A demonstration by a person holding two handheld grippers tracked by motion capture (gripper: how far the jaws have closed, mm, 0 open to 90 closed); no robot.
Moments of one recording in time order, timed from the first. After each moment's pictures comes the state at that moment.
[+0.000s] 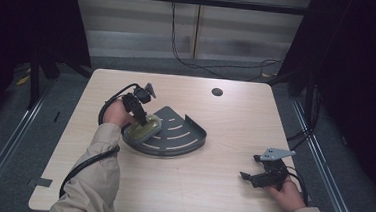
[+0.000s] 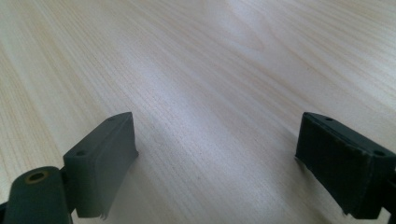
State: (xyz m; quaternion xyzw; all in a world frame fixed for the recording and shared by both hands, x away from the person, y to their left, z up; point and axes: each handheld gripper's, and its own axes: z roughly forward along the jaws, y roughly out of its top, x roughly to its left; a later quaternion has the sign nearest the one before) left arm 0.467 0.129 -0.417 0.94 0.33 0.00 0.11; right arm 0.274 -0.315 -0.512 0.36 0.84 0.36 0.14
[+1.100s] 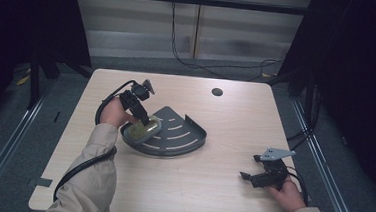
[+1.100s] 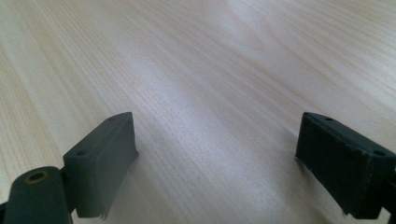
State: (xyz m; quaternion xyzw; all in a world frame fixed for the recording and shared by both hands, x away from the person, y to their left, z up) left arm 0.456 0.132 -0.395 0.93 0.35 0.03 0.12; right arm 0.274 -0.315 -0.512 0.36 0.85 0.36 0.14
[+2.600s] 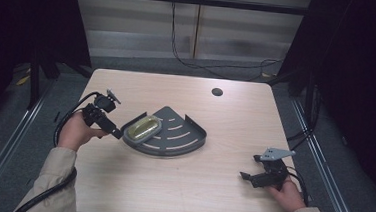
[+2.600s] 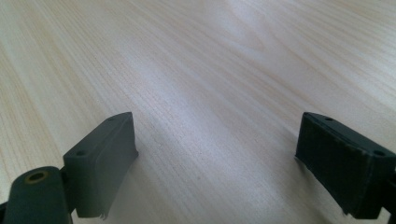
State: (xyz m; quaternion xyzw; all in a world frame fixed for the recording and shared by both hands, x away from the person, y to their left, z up) left arm 0.396 0.218 -0.393 0.90 0.40 0.02 0.16; right arm 0.274 -0.315 -0.512 0.36 0.85 0.36 0.14
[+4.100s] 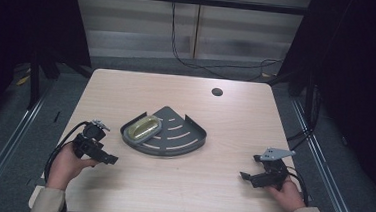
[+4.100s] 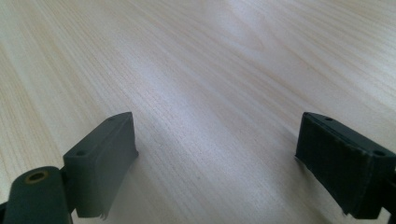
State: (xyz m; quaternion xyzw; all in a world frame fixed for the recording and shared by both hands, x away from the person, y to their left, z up) left arm 0.337 0.244 -0.446 0.89 0.41 0.01 0.21; right arm 0.274 -0.315 -0.512 0.36 0.85 0.36 0.14
